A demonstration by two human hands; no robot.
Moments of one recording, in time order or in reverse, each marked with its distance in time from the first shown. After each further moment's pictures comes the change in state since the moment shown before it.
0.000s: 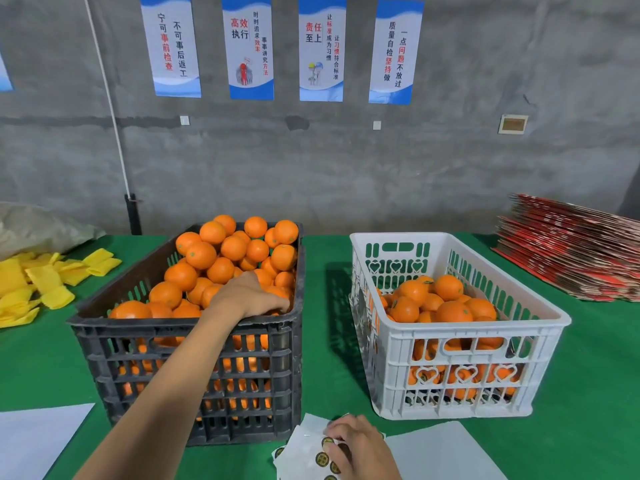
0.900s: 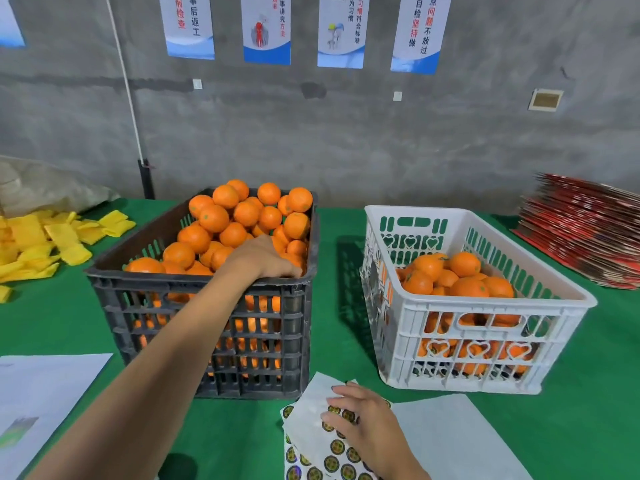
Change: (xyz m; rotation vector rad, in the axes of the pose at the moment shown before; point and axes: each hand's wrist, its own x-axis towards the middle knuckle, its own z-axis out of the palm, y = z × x) left_hand 0.009 -0.001 0.001 0.135 -0.004 -0.017; right_hand -0.006 0.004 0.003 0.160 -0.073 0.122
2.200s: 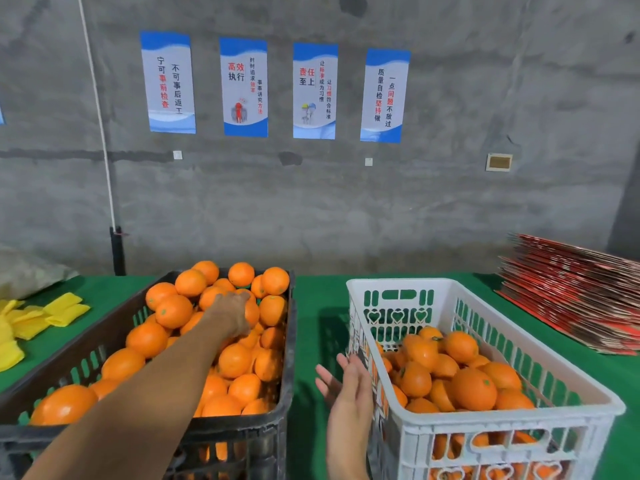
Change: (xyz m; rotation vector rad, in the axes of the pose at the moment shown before) left_hand 0.181 -0.011 -0.009 0.409 0.116 0.078; right_hand 0.152 -0.109 -0.079 1.336 0.812 0.124
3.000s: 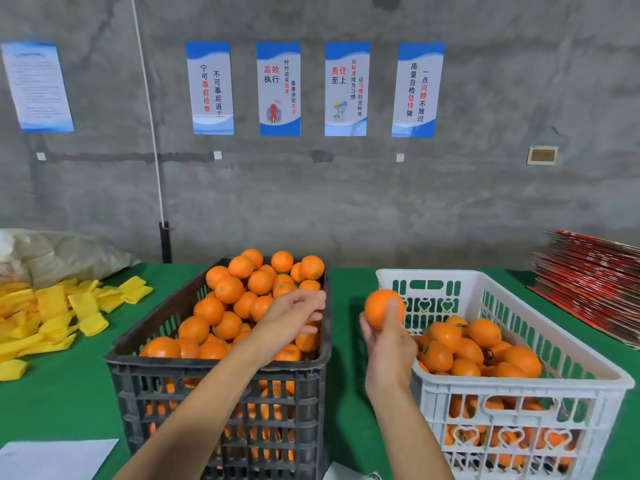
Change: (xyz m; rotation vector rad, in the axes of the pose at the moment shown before) left_hand -0.185 0.038 -0.025 -1.417 -0.040 0.220; right_hand -0.013 -0.075 0.018 0.176 0.024 0.133
